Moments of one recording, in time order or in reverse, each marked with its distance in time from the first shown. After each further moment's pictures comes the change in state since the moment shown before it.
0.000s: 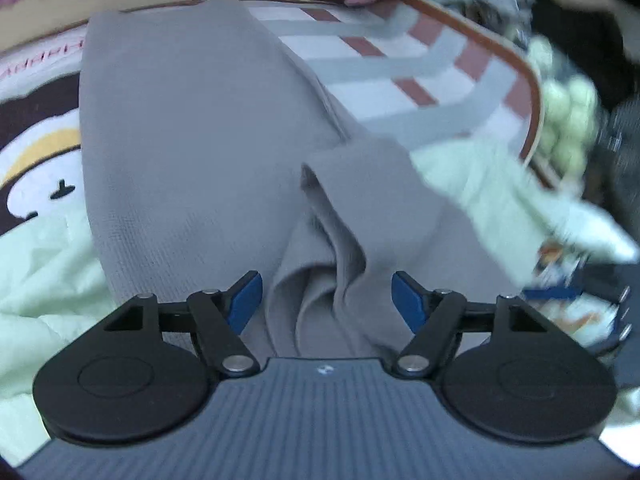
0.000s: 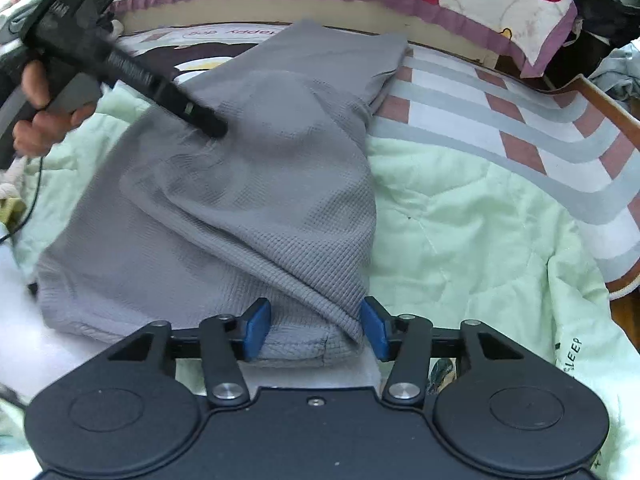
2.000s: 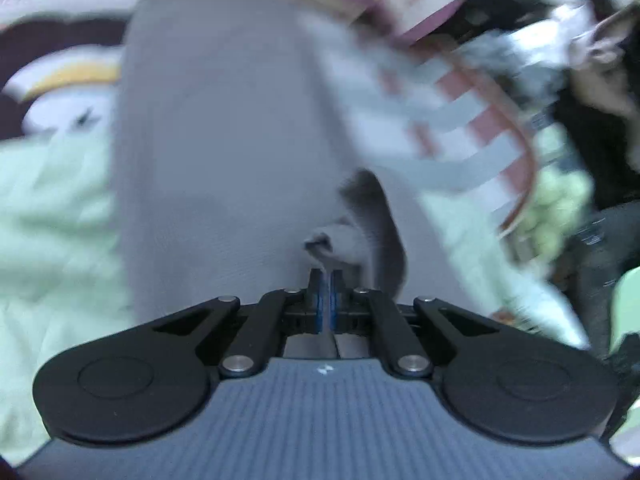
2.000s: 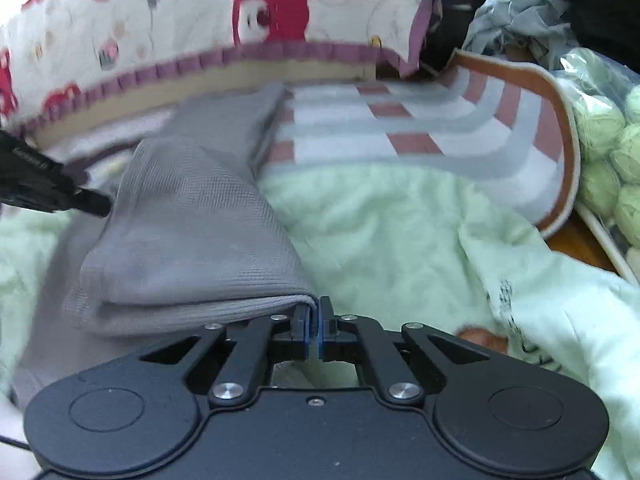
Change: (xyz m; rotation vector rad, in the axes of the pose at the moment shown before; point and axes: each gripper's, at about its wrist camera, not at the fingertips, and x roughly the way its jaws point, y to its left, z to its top) left arm -0.019 0.024 -0.014 -0.338 -0.028 -0.049; right arm -0.019 -0.028 -0.027 0.322 -0.173 -0.163
